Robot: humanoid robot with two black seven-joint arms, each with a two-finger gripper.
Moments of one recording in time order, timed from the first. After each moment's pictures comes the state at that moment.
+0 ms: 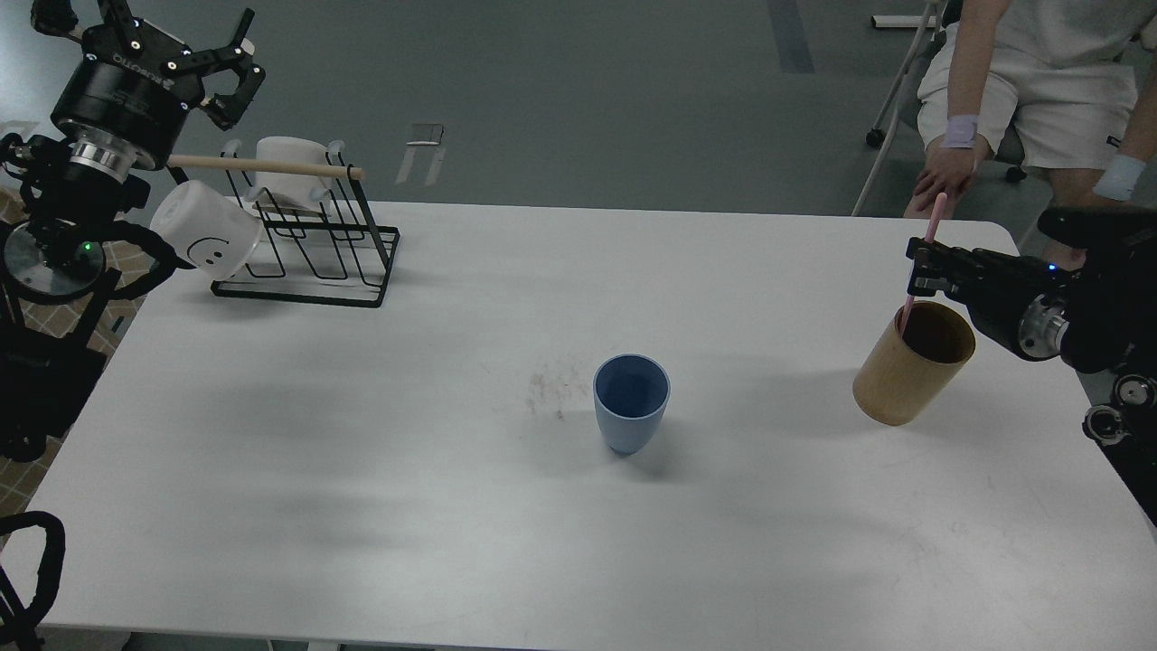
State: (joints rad) left arm -0.62 0.50 -1.31 -0.94 0.01 -0.45 -0.08; right arm 0.40 -0.53 1.20 1.44 -2.08 0.47 -0.11
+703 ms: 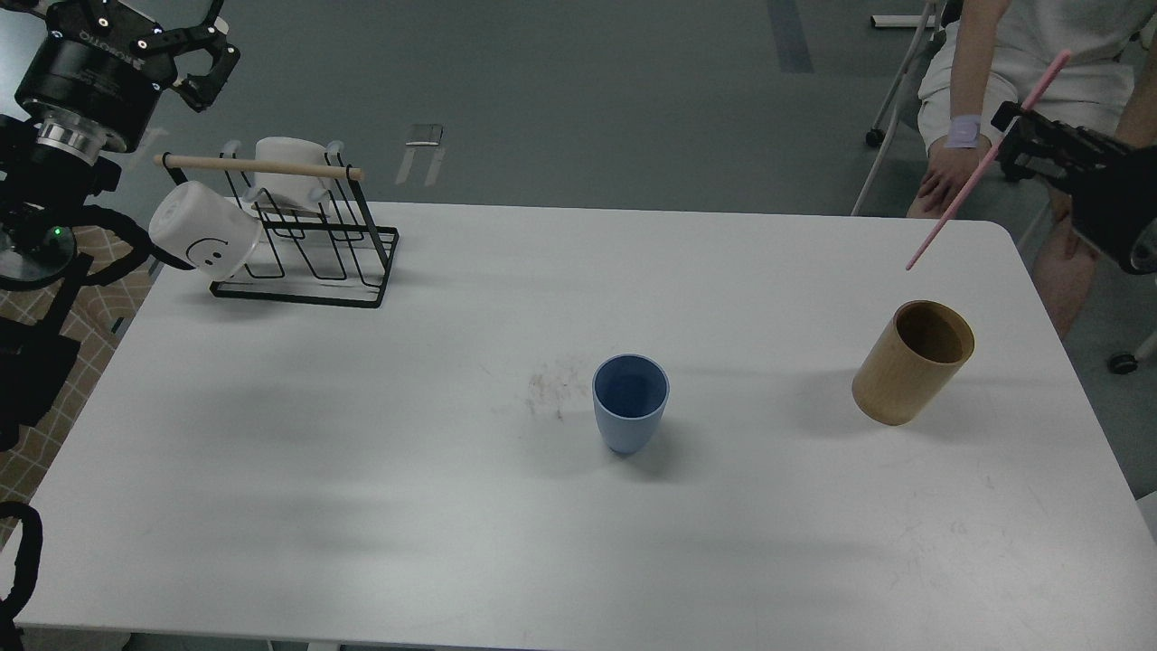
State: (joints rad) left arm -0.65 0.55 -1.31 -0.94 0.01 -0.45 -0.08; right arm 0.43 -0.54 1.47 1.63 -1.92 0.47 -0.10
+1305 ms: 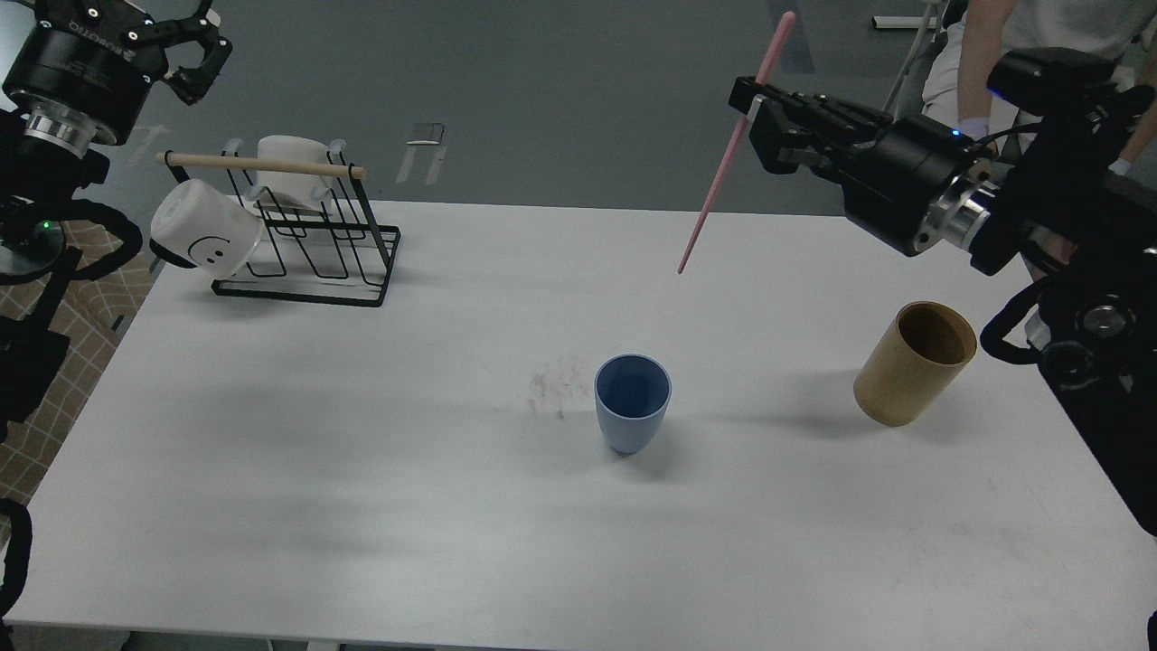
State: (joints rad) left arm -0.65 0.56 -1.31 -0.94 0.01 -0.45 -0.08; right arm 0.63 -0.37 1.08 1.71 -1.87 0.48 -0.11
